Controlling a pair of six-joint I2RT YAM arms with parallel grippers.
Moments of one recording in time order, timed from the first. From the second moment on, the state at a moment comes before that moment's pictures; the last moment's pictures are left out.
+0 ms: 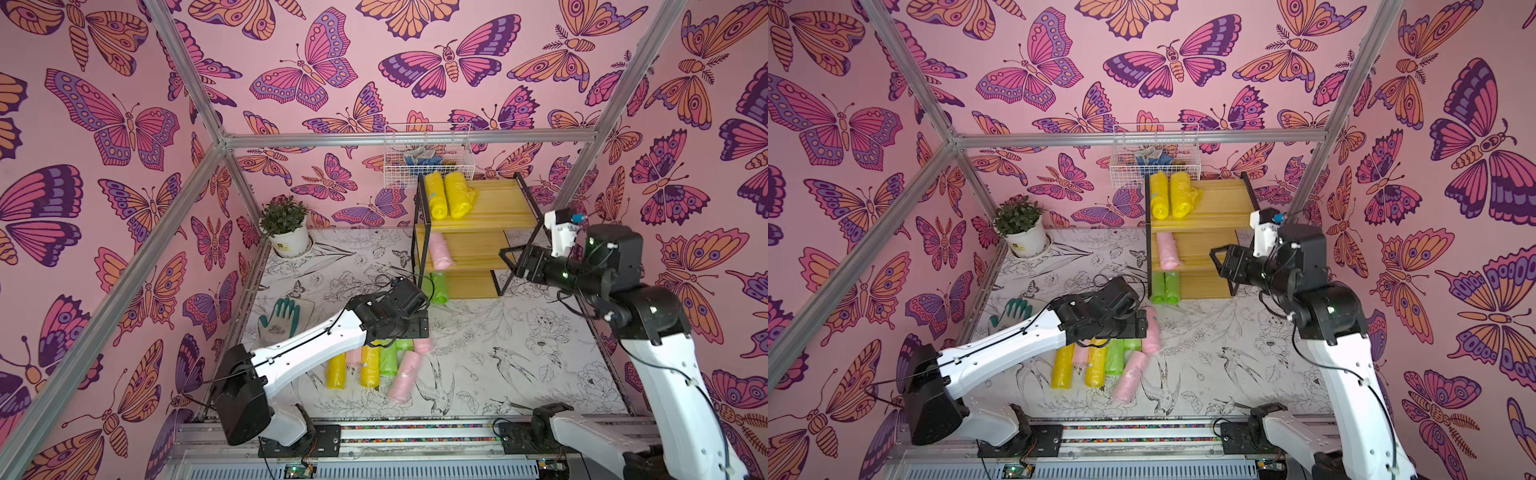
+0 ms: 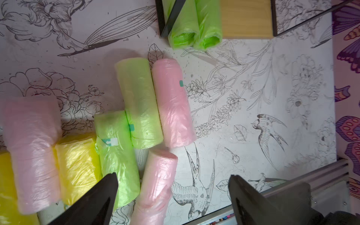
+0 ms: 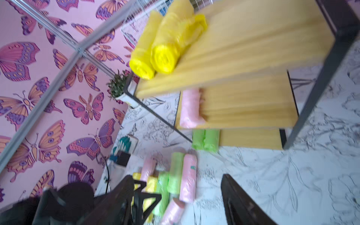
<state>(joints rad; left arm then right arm) -0.92 1.51 1.25 -0.80 -0.12 -0.84 0.22 0.97 1.43 -0.93 -0.30 0.47</state>
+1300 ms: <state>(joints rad) -0.85 2.01 1.39 -0.51 -0.13 -0.95 0.22 0.57 0.96 -1.10 -0.35 0.42</state>
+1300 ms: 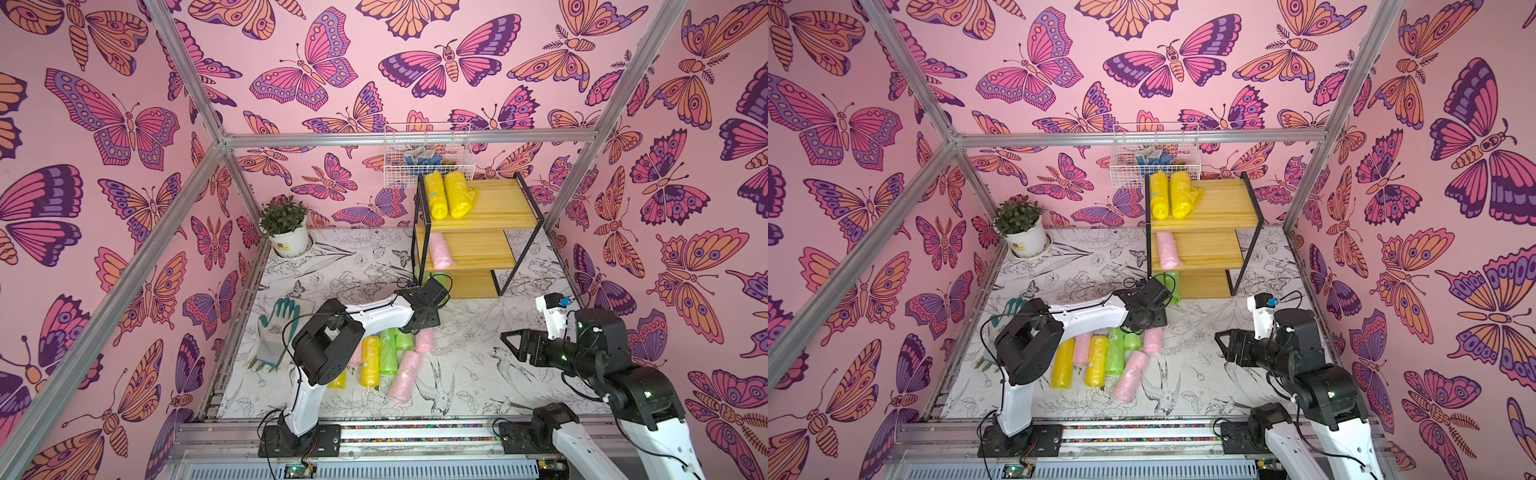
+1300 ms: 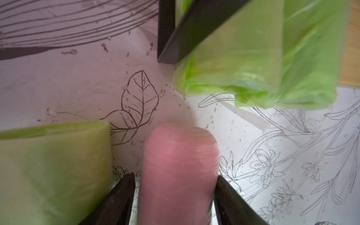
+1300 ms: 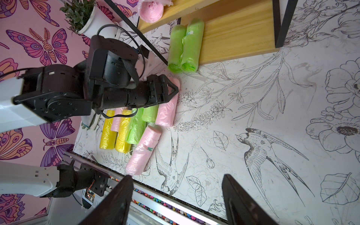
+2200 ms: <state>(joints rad) -0.88 1.62 1.09 -0.39 -0.04 -1.02 0.22 0.57 0.94 -1.09 -0.35 0.49</state>
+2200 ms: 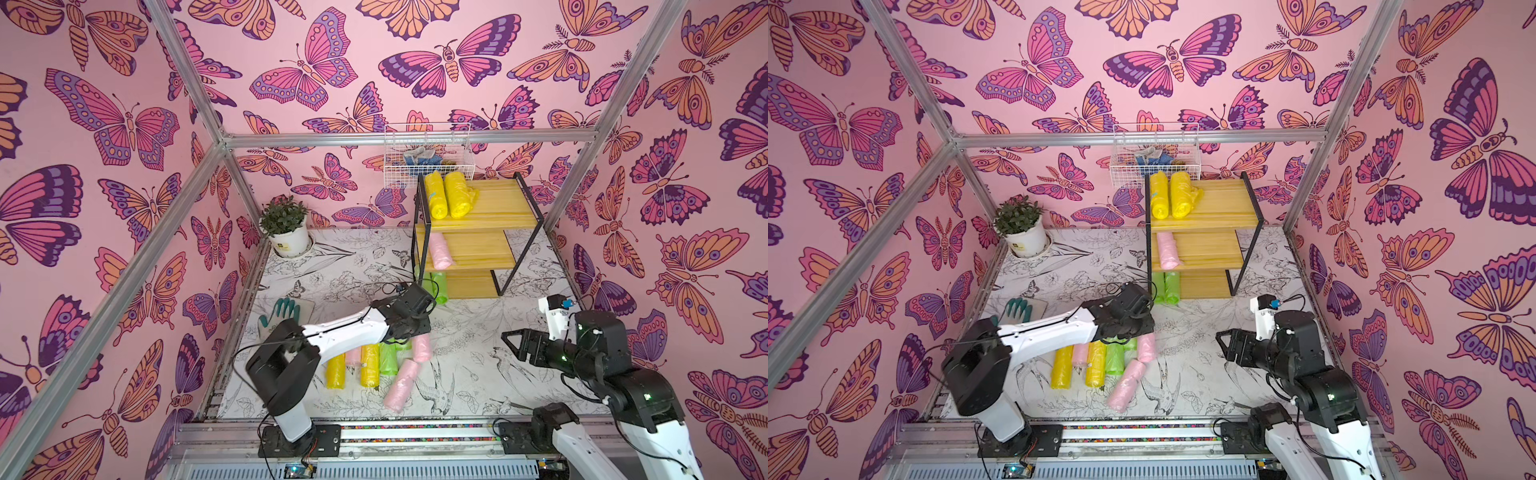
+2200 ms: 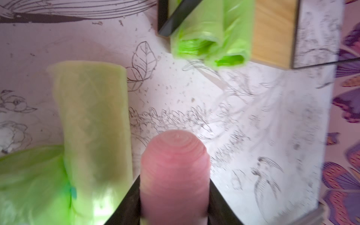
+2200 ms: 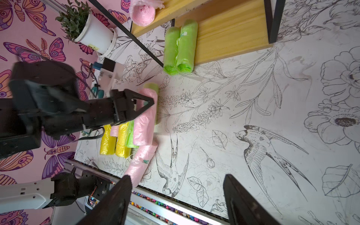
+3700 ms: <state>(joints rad) -0.94 1.33 0.77 0.40 0.09 -1.43 0.60 0.85 0.79 -0.52 -0.54 0.90</state>
